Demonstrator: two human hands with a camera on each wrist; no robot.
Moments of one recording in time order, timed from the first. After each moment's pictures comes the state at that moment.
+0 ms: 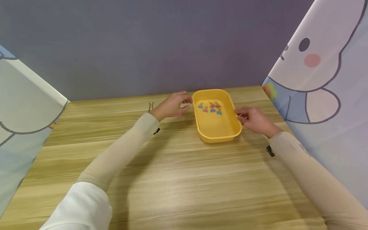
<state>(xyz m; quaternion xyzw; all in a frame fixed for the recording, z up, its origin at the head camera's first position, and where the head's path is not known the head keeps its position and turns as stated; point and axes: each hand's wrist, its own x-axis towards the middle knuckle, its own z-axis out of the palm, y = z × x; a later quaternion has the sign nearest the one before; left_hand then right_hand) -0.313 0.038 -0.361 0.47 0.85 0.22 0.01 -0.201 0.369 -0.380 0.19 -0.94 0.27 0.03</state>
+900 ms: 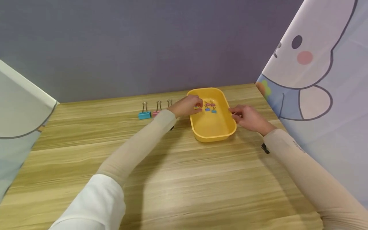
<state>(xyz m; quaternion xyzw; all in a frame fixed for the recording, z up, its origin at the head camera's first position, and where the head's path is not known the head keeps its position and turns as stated) -0.323 0.099 -0.380 0.48 0.87 0.12 0.07 -0.201 0.360 -0.378 0.19 -0.94 0.27 0.02</state>
